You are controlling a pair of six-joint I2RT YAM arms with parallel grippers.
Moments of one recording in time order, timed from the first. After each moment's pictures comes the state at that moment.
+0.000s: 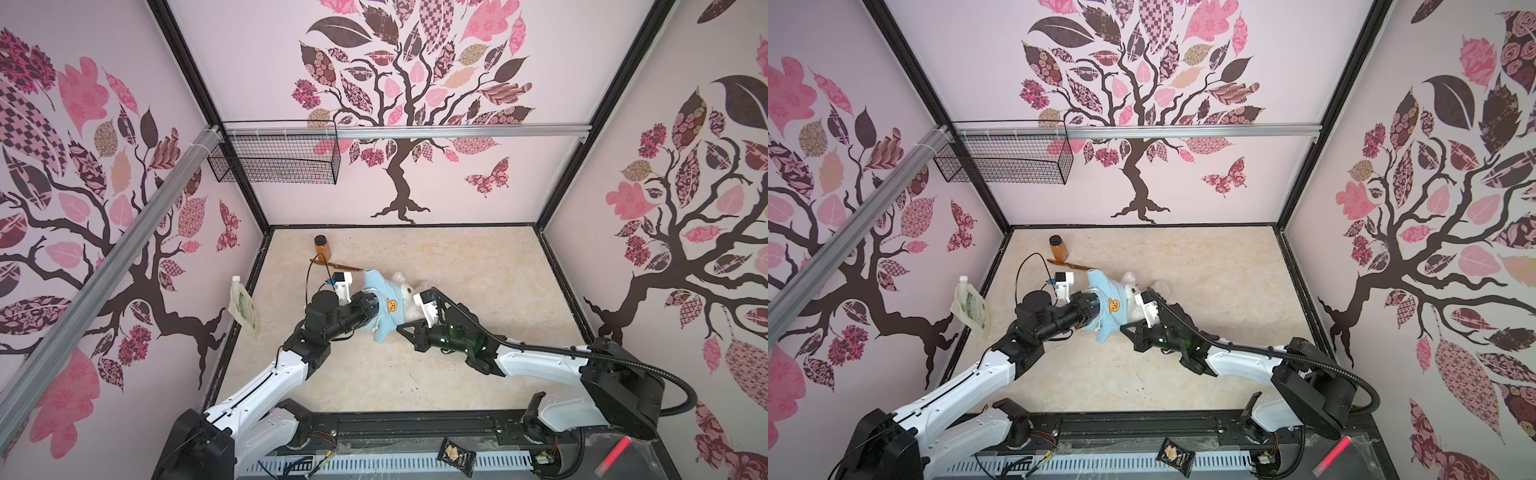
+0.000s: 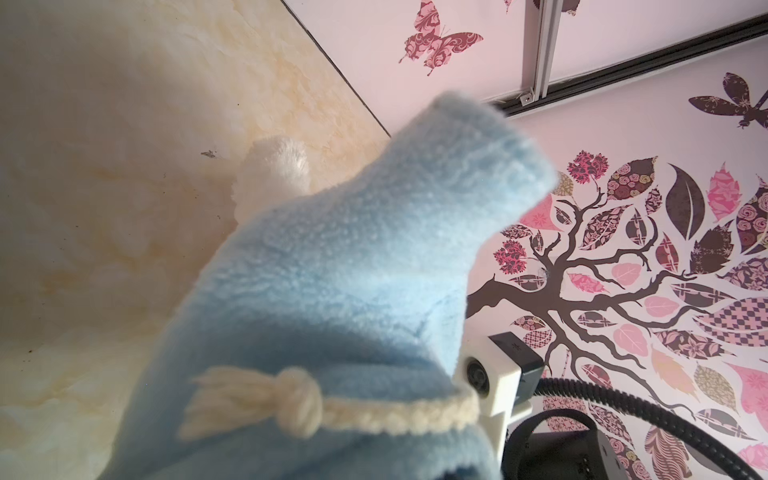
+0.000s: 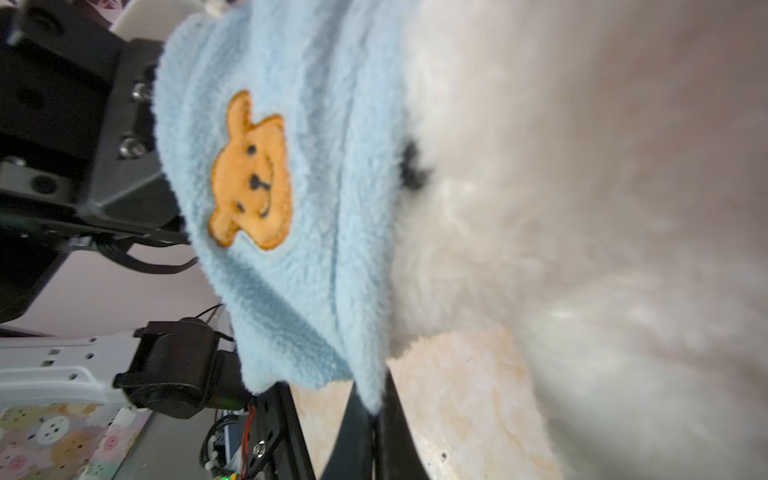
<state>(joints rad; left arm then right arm) -0.48 1.01 0.51 0.27 0.35 -1.14 0.87 1.38 0.54 0.51 -0.25 0.65</state>
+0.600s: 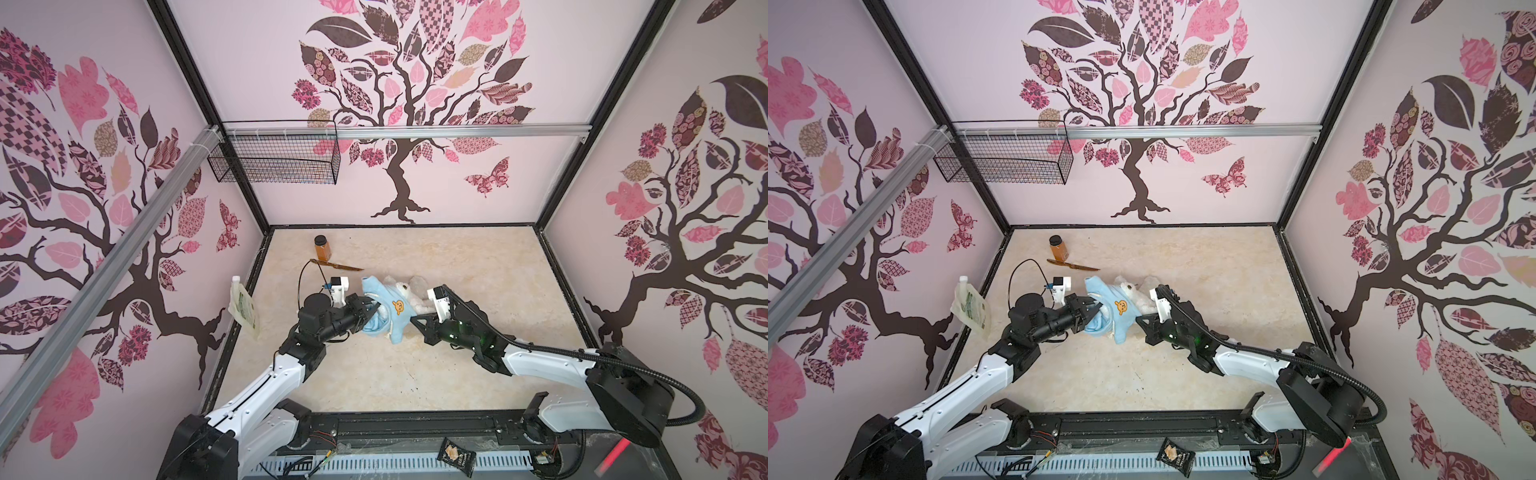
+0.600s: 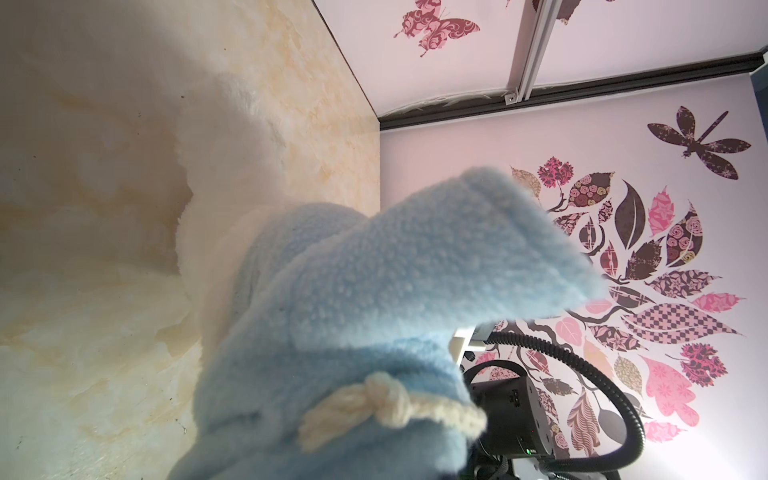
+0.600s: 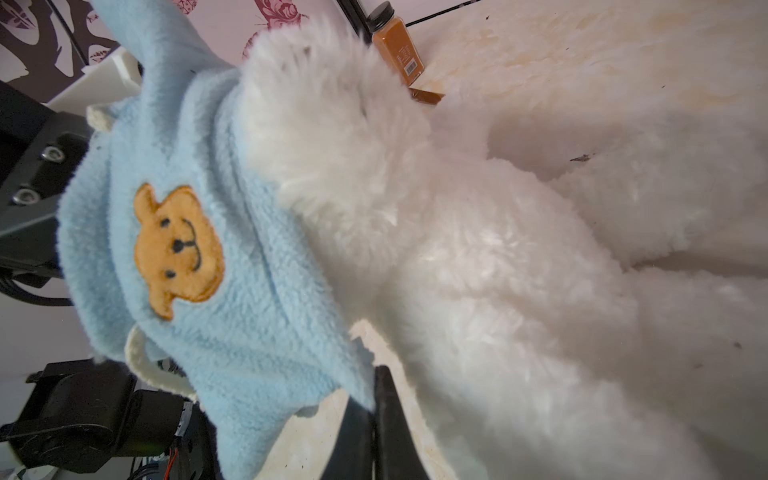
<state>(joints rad) -0.42 1.00 0.46 0.33 0.52 -1.26 0.77 1.34 0.50 0.49 -0.21 0.55</state>
